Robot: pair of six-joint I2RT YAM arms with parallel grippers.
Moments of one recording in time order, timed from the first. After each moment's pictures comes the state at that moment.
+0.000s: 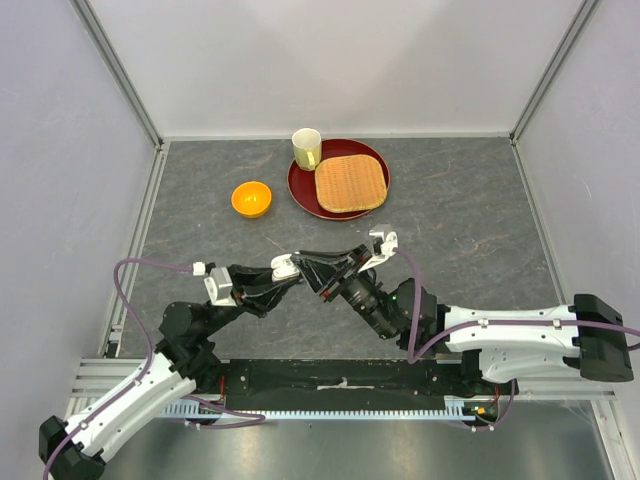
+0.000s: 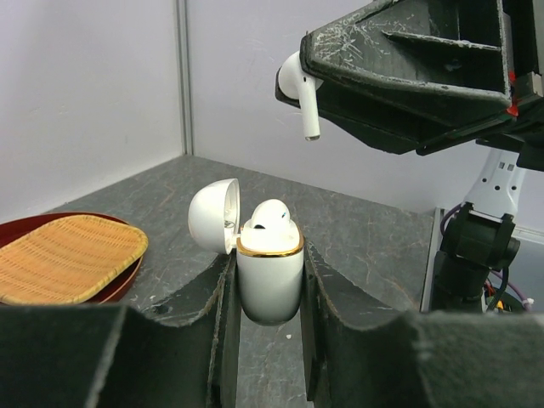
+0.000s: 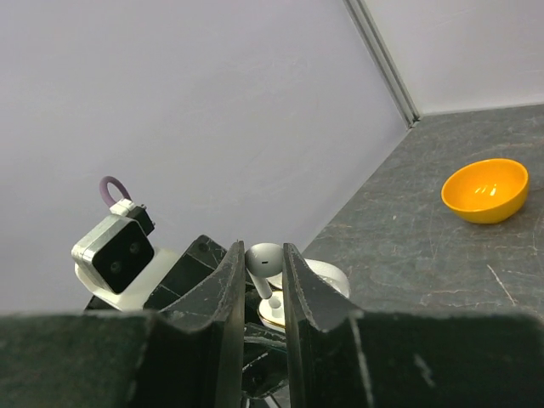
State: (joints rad) left arm -0.73 0.32 0.15 0.60 0.32 -0.19; right arm 1.38 1.16 0.73 0.79 0.58 0.45
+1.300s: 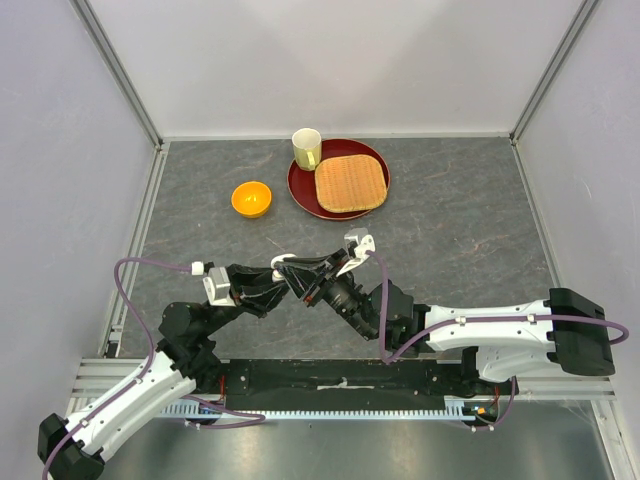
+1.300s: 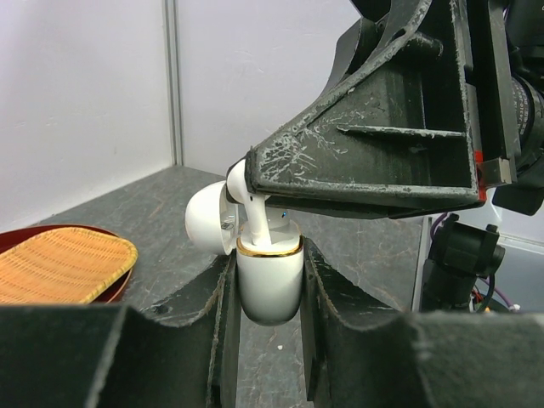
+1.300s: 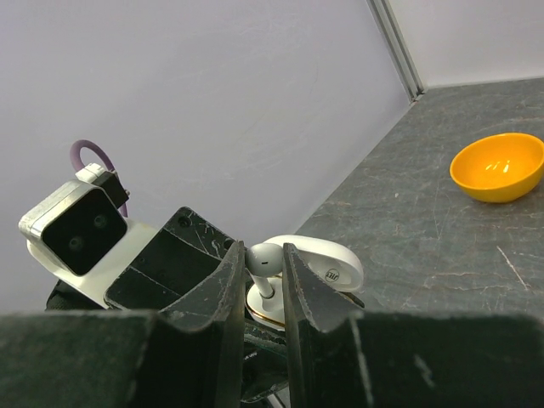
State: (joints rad) left arm -0.73 0.36 0.15 0.66 0.34 -0.22; right arm 1.40 1.29 0.78 0.80 0.55 0.46
